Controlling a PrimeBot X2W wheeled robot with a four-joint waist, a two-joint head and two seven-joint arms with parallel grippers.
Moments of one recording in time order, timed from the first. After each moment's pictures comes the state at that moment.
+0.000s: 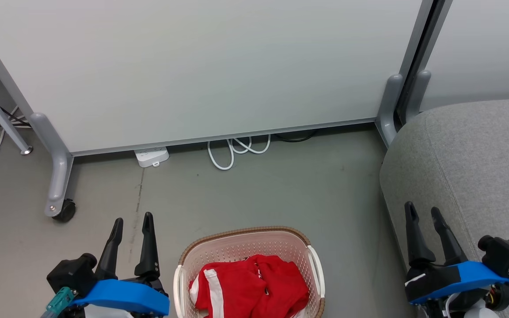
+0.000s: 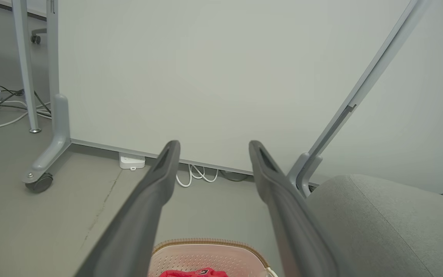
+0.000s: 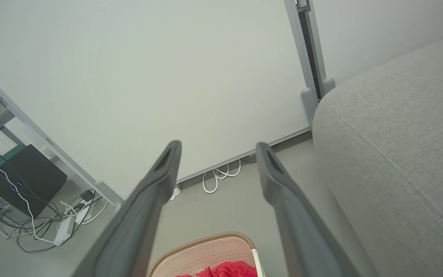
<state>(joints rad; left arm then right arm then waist) -0.11 0.04 -0.13 0.22 -0.46 0.00 -0.18 -0.07 -0.05 -0.03 0.18 0.43 0.13 -0.07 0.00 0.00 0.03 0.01</state>
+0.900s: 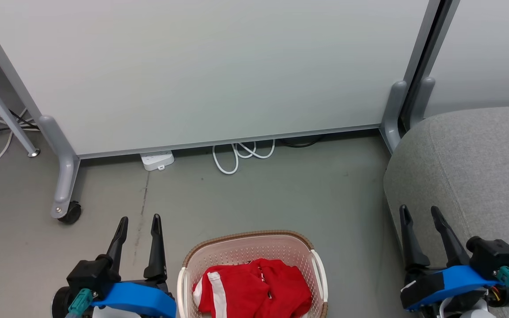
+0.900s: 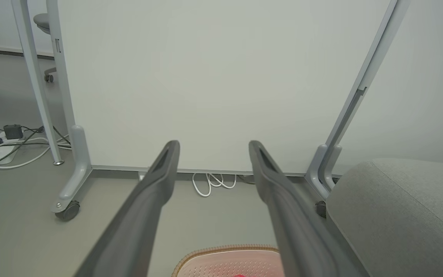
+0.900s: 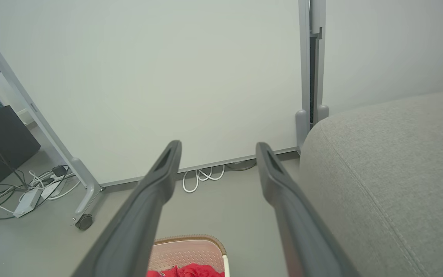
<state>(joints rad) -0.13 0.05 -0.16 0.26 -0.29 0.03 -0.24 -0.06 -0.05 -0.03 0.17 0.22 0.13 -0.10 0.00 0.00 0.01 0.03</state>
